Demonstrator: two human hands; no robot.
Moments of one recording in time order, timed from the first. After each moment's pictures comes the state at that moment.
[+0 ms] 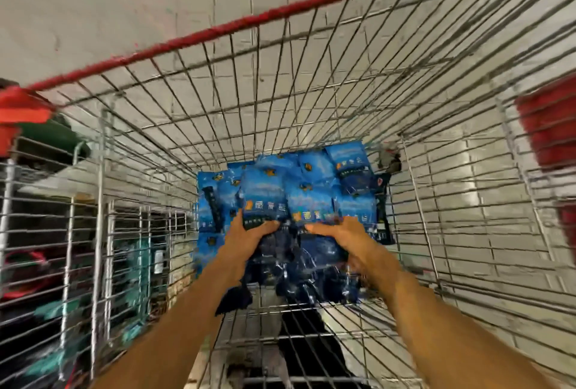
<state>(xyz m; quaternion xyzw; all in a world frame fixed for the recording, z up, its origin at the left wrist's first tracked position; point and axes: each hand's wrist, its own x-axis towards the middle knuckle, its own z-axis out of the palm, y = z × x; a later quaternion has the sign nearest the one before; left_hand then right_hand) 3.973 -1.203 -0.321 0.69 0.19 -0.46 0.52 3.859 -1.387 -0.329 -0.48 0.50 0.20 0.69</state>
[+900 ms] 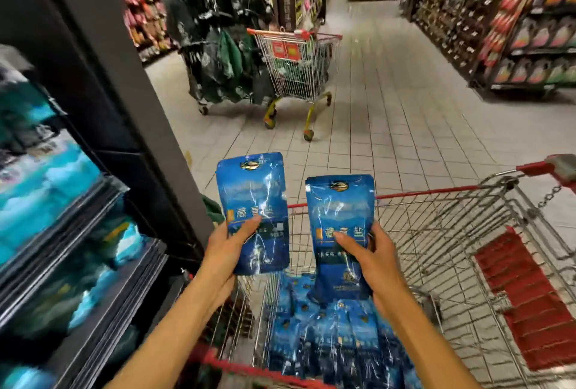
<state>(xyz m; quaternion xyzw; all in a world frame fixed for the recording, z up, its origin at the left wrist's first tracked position) 3.950 -1.030 0.085 0.64 0.00 -0.16 0.75 3.840 -1.261 0.075 -0.63 0.18 -0.13 0.75</state>
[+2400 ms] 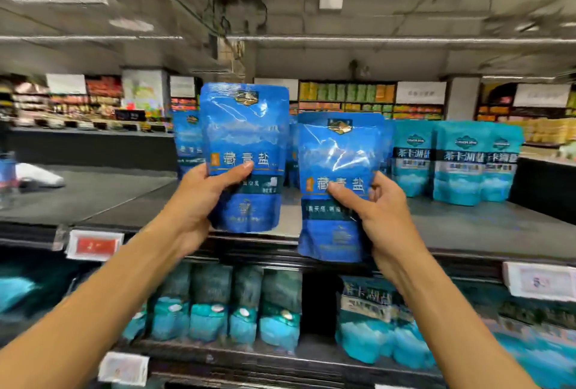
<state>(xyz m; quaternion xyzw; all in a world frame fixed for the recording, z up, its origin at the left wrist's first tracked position) 3.597 -0.618 0.424 0.58 0.20 0.54 0.58 3.803 -0.732 0.407 -0.40 -0.49 0.22 0.74</state>
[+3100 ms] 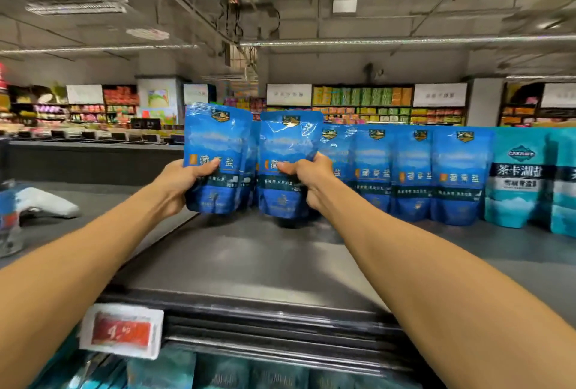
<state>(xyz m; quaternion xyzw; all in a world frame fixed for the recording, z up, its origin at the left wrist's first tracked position) 3.506 -0.329 0.445 0.58 0.32 0.52 0.55 3.730 -0.405 0.458 -0.50 -0.40 0.31 0.70</state>
